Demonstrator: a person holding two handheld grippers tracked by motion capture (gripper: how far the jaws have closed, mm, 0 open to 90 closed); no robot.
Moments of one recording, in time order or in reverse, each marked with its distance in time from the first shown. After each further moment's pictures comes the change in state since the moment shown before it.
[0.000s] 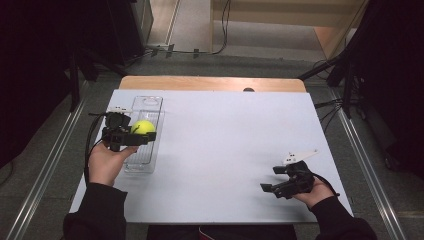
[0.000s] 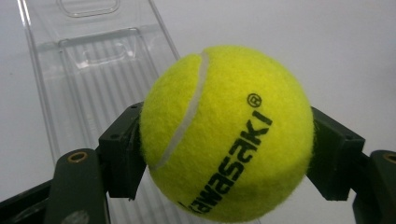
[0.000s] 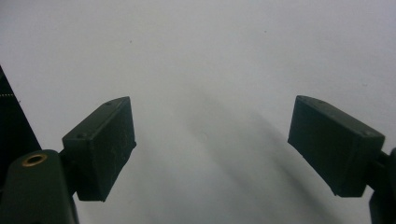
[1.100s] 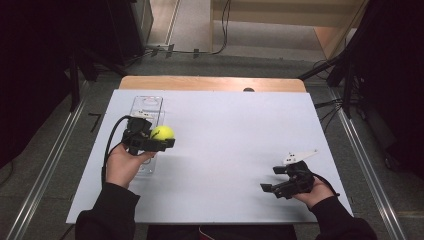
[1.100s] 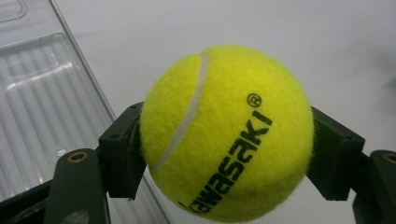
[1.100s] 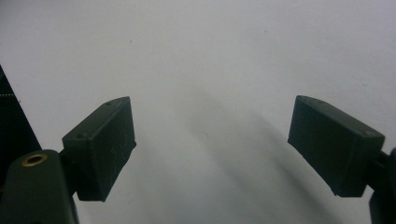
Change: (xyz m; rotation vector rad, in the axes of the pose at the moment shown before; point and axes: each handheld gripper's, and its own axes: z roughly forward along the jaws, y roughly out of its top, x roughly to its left) left arm -0.035 0.001 0.025 0.027 -0.097 0.099; right arm 0.000 0.000 0.000 0.000 0.000 -0.001
